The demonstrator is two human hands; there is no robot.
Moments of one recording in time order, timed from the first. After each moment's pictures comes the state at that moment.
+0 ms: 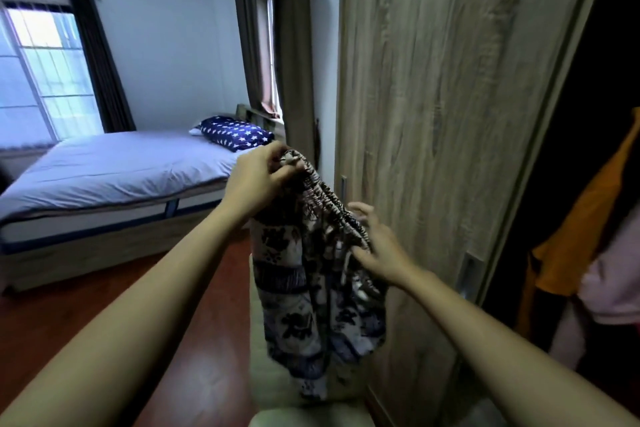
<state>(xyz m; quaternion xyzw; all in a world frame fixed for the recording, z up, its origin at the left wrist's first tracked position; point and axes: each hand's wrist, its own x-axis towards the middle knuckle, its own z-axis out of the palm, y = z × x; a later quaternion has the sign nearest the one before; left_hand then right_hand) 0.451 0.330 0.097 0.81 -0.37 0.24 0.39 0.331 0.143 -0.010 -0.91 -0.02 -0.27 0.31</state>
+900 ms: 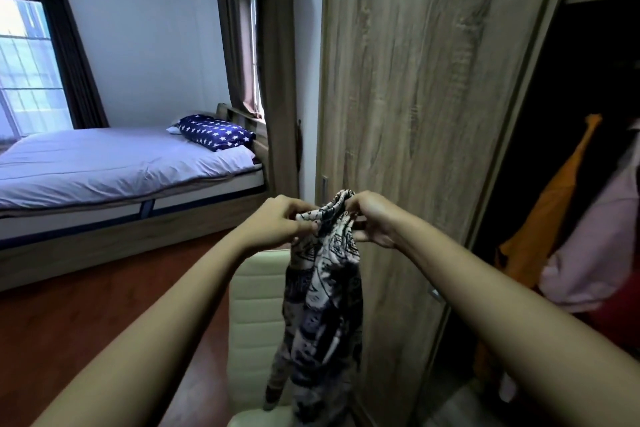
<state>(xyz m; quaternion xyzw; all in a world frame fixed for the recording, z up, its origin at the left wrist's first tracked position) 0.429 0.308 0.044 0.76 -0.48 -0.10 0.42 0.321 0.162 0.072 -0.70 0.24 -0.08 0.67</state>
